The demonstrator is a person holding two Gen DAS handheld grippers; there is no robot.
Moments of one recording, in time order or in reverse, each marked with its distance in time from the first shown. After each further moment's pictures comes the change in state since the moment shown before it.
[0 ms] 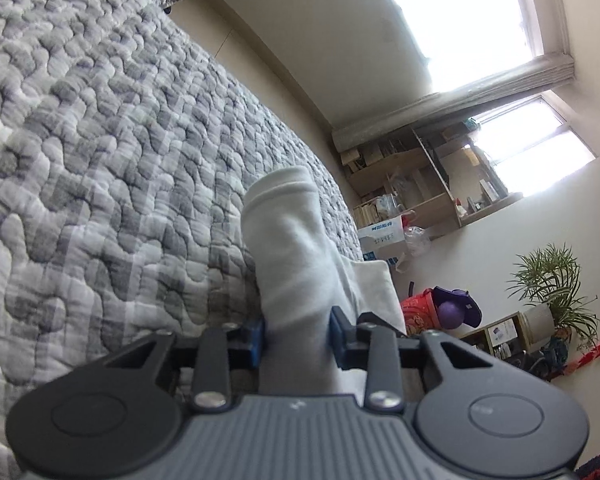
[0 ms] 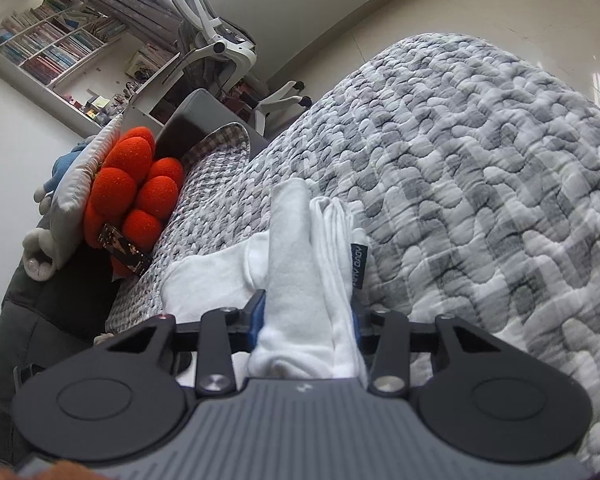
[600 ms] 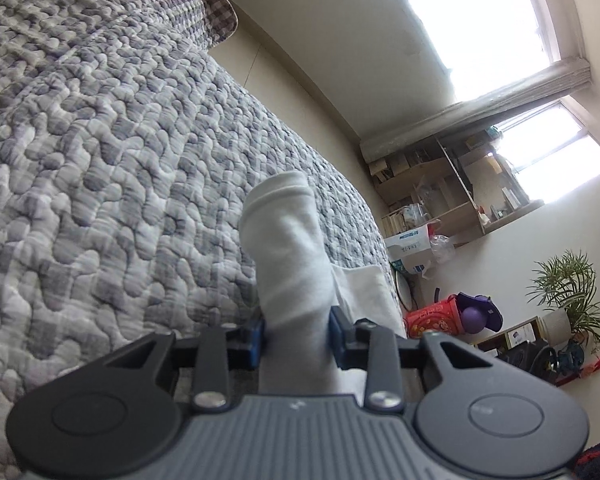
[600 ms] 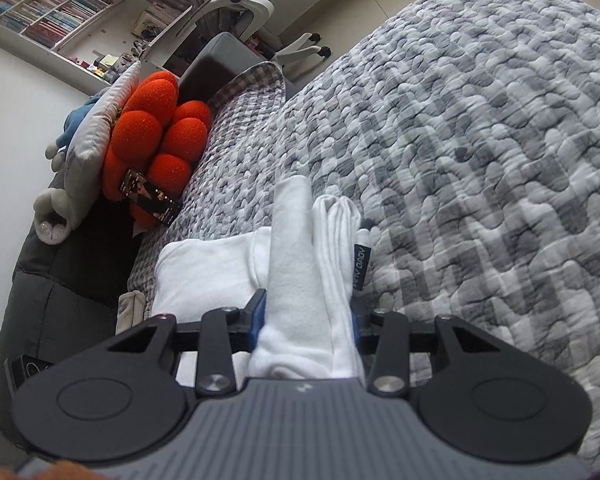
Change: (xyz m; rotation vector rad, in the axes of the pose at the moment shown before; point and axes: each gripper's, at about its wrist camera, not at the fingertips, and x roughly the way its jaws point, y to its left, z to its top) left arm -0.083 0.027 0.008 -0.014 0.008 0.108; right arm 0.043 0.072 -0.037 0.024 0.141 -0.001
